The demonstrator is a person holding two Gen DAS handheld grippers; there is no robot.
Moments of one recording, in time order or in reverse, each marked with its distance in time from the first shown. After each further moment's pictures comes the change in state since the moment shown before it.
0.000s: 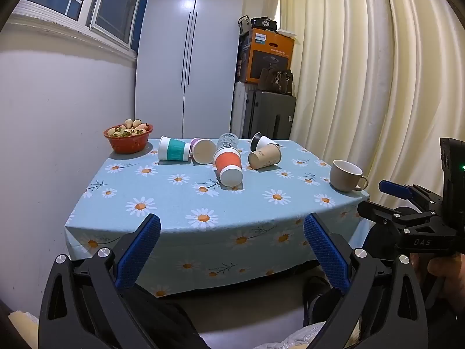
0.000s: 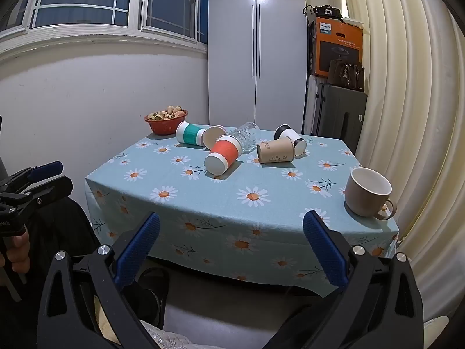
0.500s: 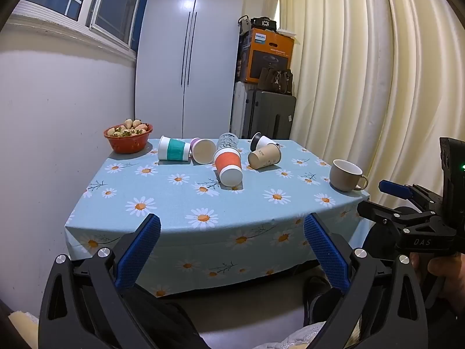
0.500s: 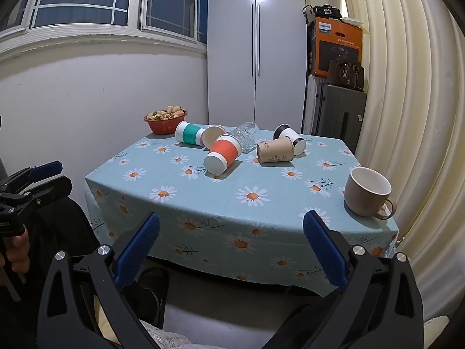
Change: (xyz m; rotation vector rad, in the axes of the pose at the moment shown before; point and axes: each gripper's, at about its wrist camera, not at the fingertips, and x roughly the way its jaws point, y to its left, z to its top) left arm 0.000 0.000 0.000 0.000 0.003 0.002; right arm 0.001 0.000 0.000 -0.002 0.003 -0.001
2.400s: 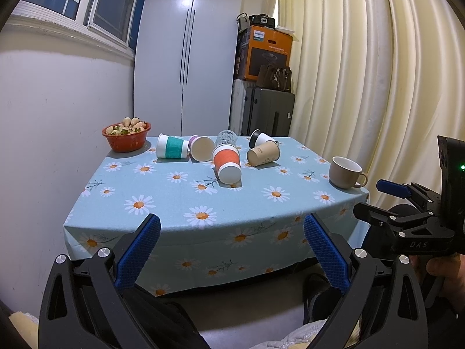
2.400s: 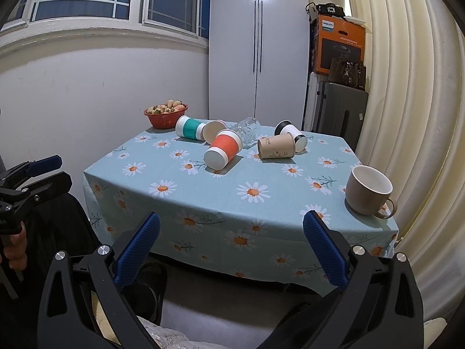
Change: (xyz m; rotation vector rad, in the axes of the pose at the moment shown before) left arm 0.003 -0.001 -0.004 0.005 0.015 -0.003; right arm 0.002 -0.001 -0.002 -0.015 0.020 -0.001
